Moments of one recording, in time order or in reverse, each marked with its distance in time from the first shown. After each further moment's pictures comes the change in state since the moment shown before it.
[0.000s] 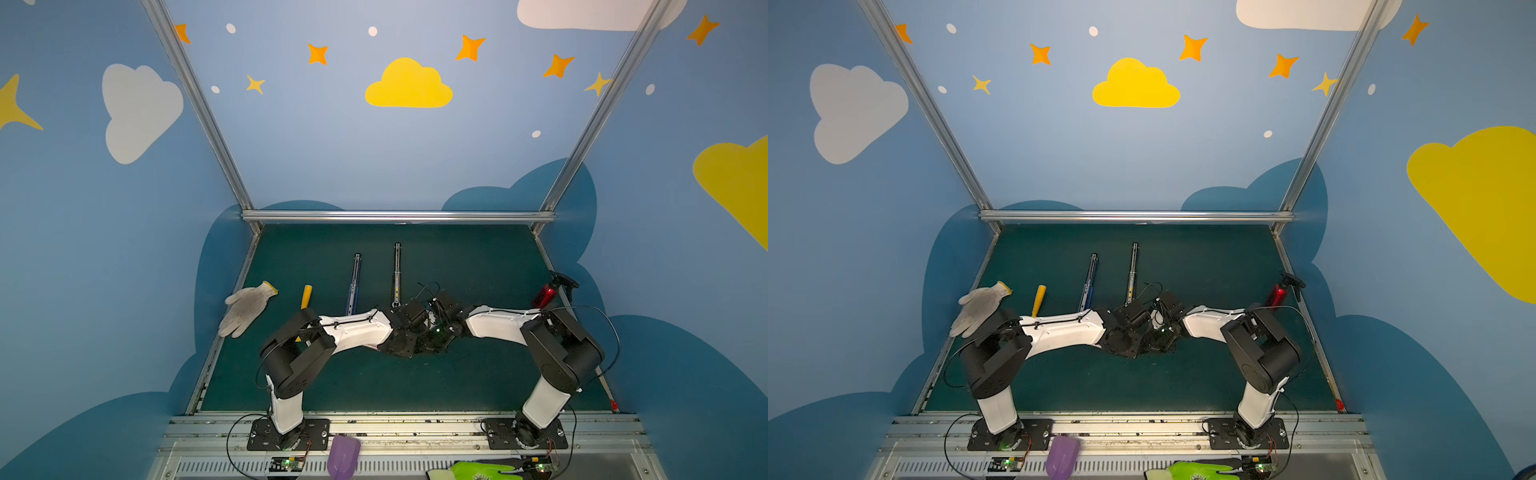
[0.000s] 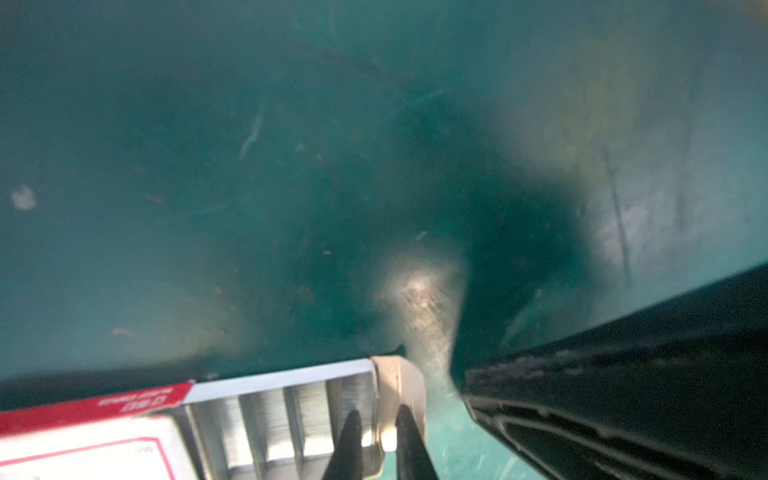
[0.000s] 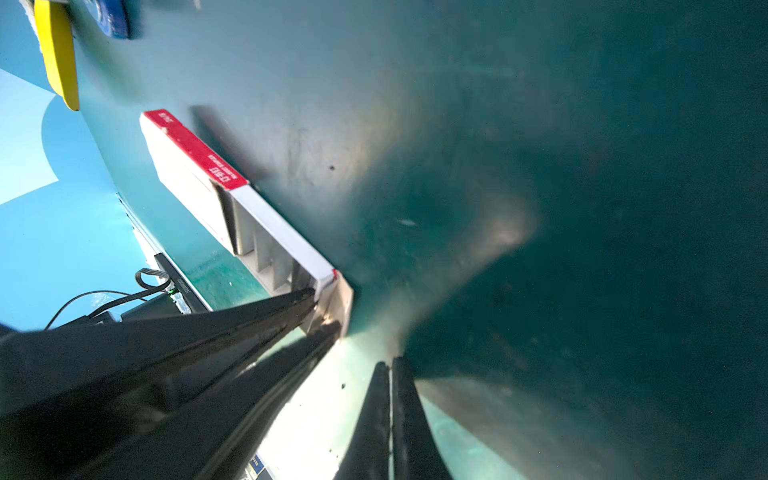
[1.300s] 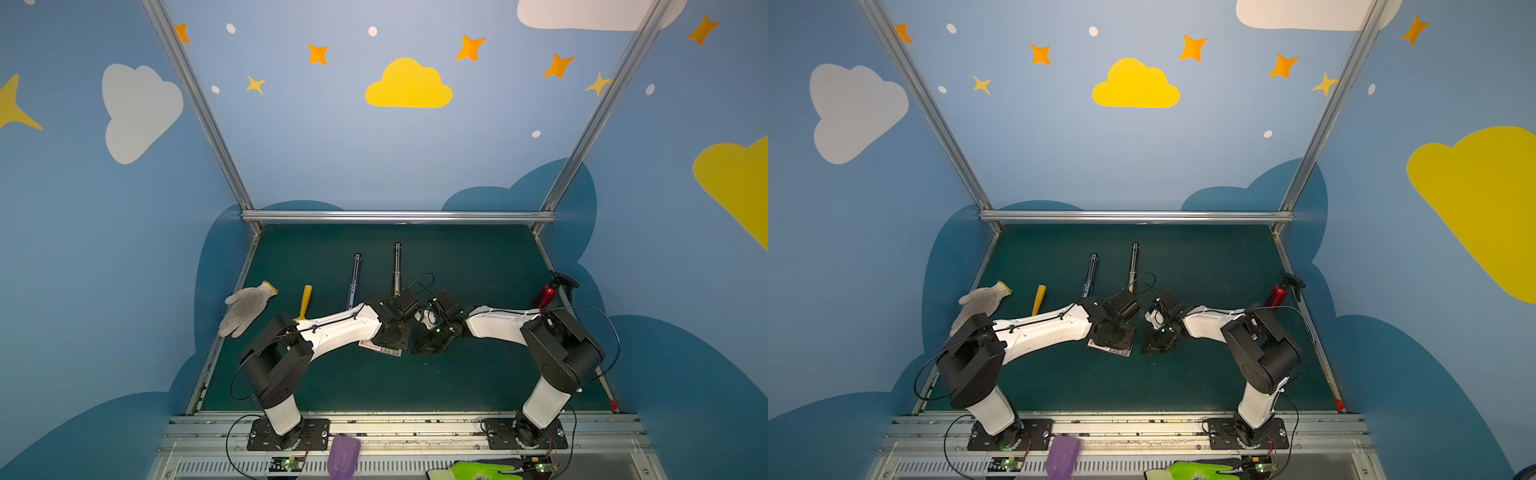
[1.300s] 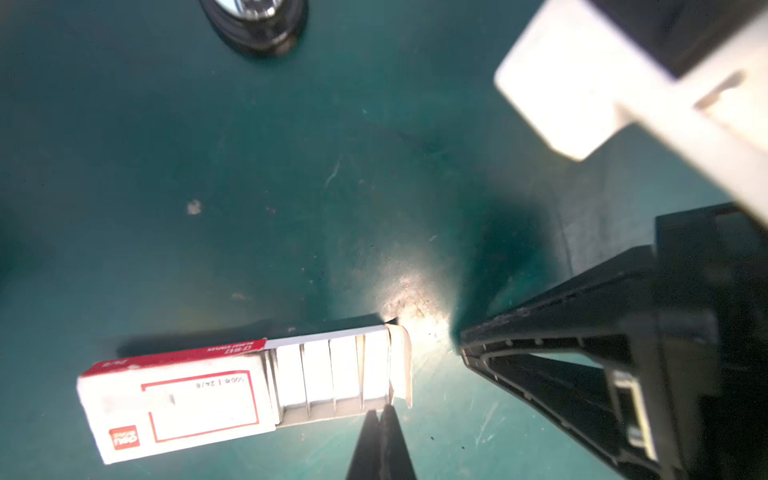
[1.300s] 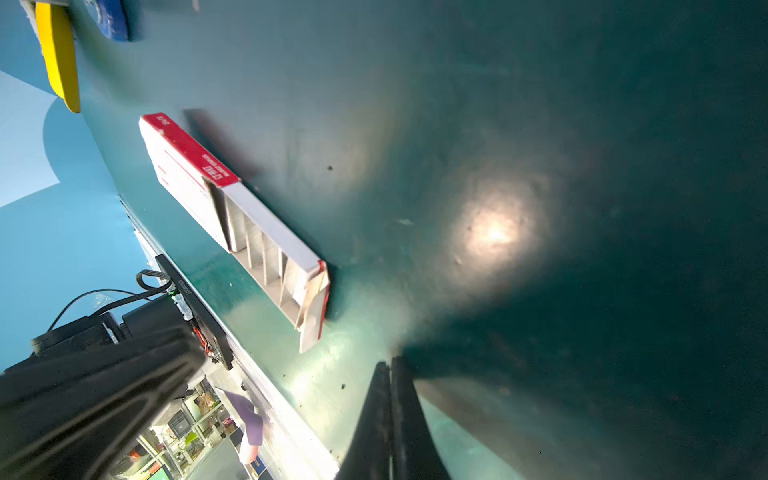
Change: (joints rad) left arm 0.044 -0.130 0.014 -0.082 -0.006 0.008; right arm -0.002 -0.002 -0.005 0.006 -0.002 0.006
